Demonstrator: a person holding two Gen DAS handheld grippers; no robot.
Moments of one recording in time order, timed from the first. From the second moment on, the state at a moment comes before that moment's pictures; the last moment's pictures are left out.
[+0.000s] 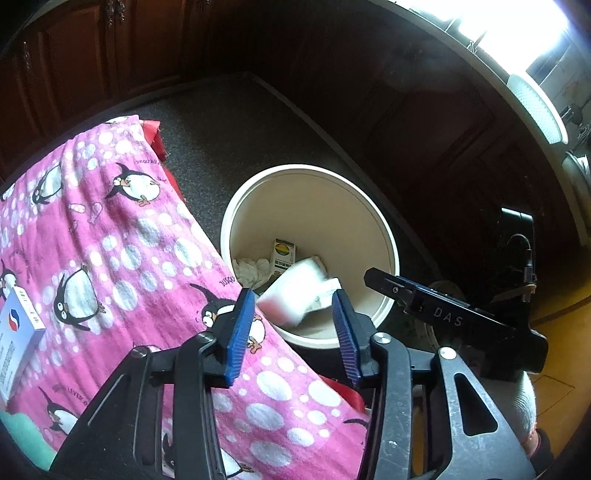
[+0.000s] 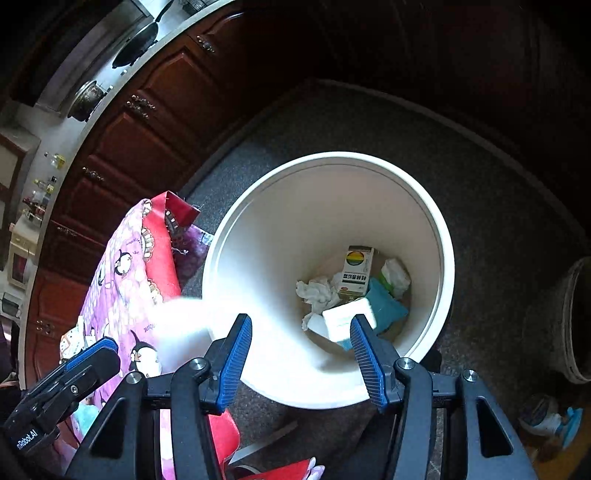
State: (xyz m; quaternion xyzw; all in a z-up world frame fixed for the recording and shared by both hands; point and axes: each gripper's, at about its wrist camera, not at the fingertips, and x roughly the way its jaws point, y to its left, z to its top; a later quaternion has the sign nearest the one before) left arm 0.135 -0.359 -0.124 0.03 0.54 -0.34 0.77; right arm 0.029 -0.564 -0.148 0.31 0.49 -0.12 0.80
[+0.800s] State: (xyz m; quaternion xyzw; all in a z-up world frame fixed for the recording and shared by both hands) left arm 0.121 -0.283 -0.083 0.03 0.50 -0.31 0.81; right arm 0.026 -0.504 -0.102 0.27 0.47 -0.07 0.84
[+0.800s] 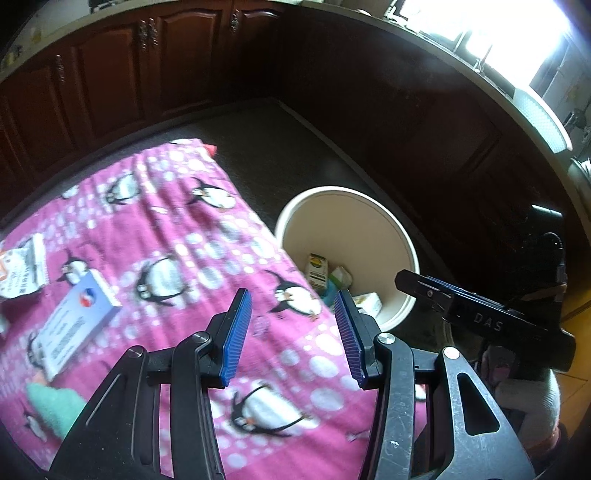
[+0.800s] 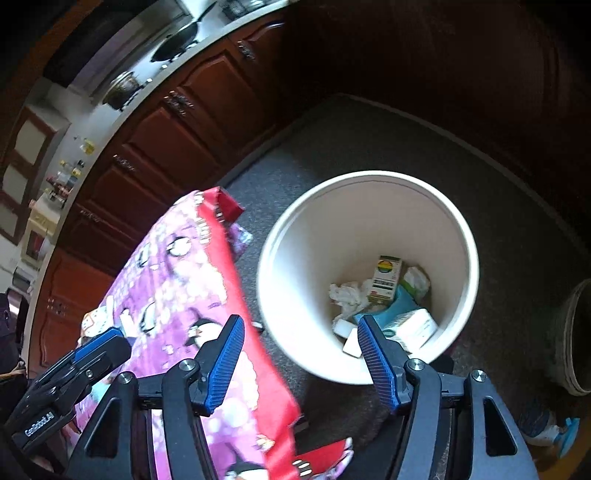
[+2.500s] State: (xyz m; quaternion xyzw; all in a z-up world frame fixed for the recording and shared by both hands) left arm 0.087 -0.065 -0.115 -0.09 0.55 -0.13 0.82; right arm 0.059 -0.305 -0.101 0.17 0.52 0.11 0.83
